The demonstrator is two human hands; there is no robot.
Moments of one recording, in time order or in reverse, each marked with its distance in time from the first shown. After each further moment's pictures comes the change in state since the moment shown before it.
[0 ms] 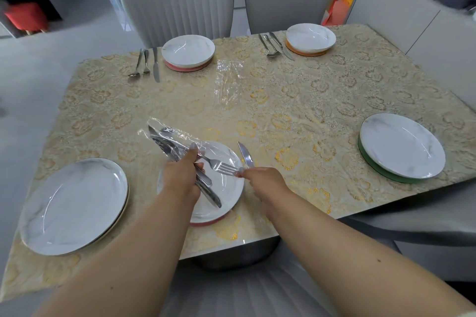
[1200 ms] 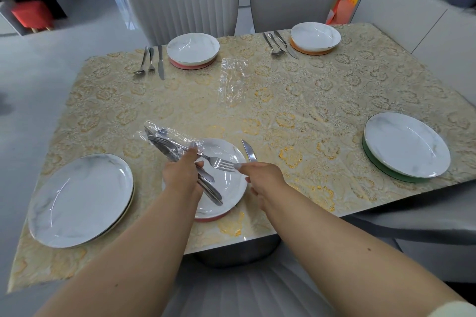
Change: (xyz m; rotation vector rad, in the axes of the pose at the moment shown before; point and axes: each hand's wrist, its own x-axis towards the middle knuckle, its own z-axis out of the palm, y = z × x) left_hand -0.035 0.014 0.003 -0.046 0.114 0.006; right_hand 0.009 0.004 0.017 0.127 0.029 -0.011
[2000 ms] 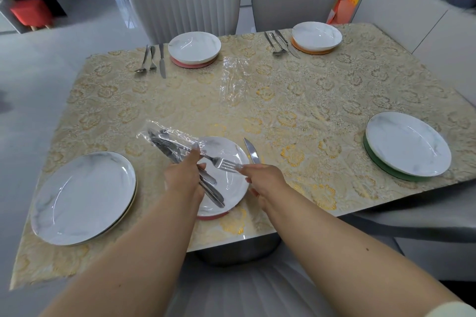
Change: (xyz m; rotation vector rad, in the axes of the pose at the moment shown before) left_hand 0.003 -0.003 -0.008 0.002 -0.022 -0.025; right_hand -0.004 0.004 0.002 0.036 0.012 0.038
